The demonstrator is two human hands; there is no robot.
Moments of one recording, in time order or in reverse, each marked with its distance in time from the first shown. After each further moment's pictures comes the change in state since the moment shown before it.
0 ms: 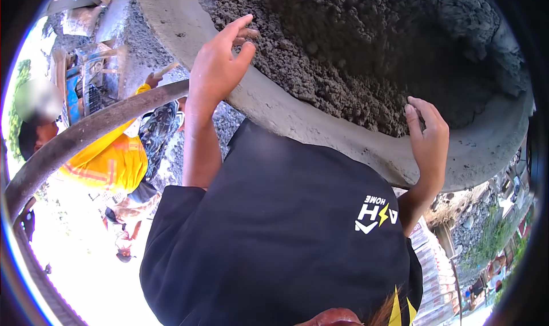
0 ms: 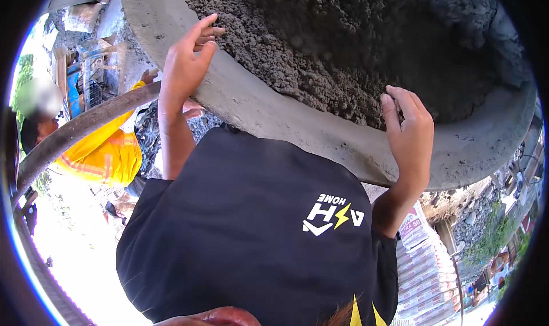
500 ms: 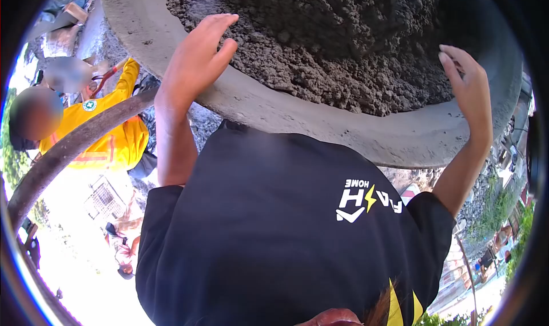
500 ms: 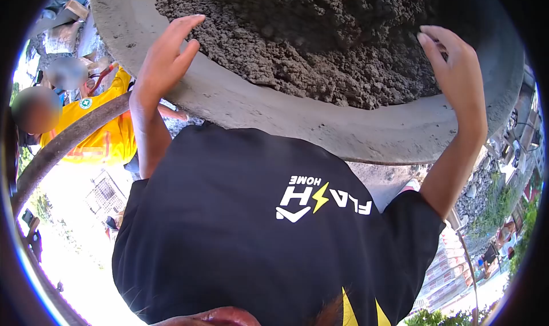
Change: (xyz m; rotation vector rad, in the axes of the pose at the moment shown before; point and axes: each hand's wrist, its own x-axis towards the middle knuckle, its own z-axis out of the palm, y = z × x) left_hand 0.008 0.013 0.003 0.181 -0.134 0.292; right_hand 0.057 0.054 -0.093 -0.200 -0.015 -0.087
